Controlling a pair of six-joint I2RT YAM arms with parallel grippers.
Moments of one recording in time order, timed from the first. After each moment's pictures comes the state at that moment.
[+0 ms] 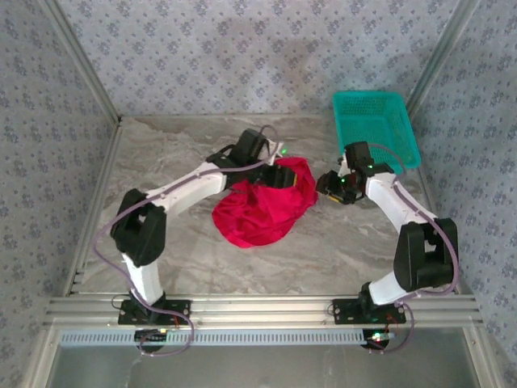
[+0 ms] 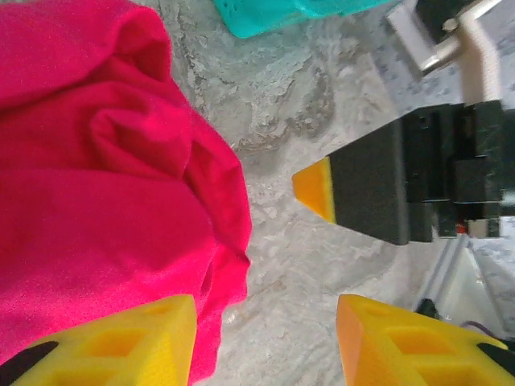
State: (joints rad) left arm -0.74 1.87 1.54 -0.42 0.45 -0.46; right arm 0.13 1.49 1.06 -0.69 -0.32 0.51
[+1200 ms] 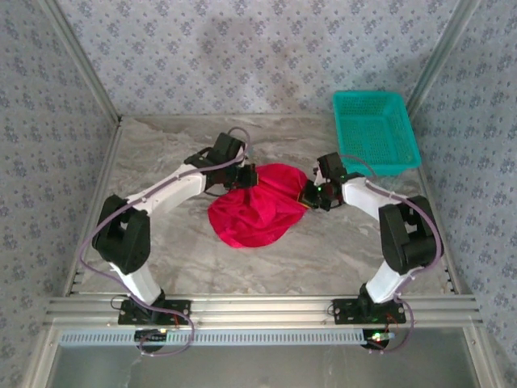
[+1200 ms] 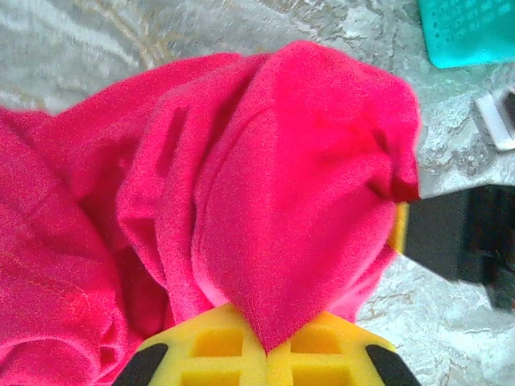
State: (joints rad) left arm -0.61 1.72 1.31 -0.48 0.27 -0.56; right arm 0.32 1.64 0.95 -0.41 -0.37 0.64
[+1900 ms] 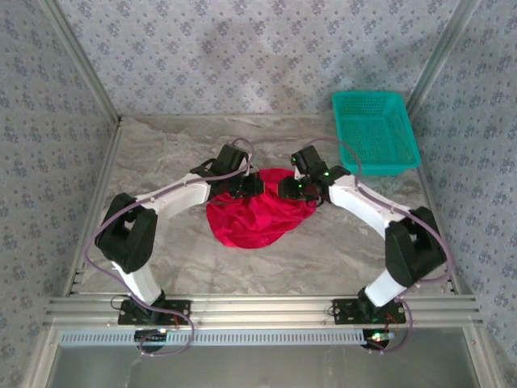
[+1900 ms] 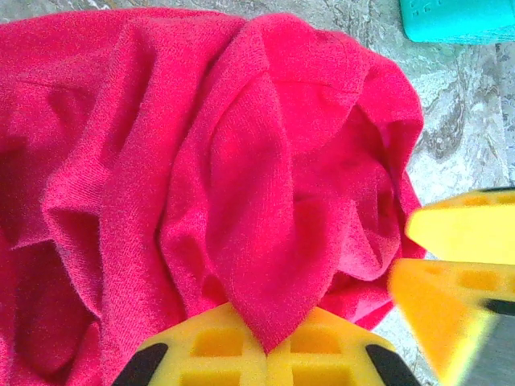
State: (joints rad) left arm -0.63 1.73 1.21 -0.31 0.35 -0.63; right arm 0.54 1.61 1.15 -0.55 -0.09 0.48
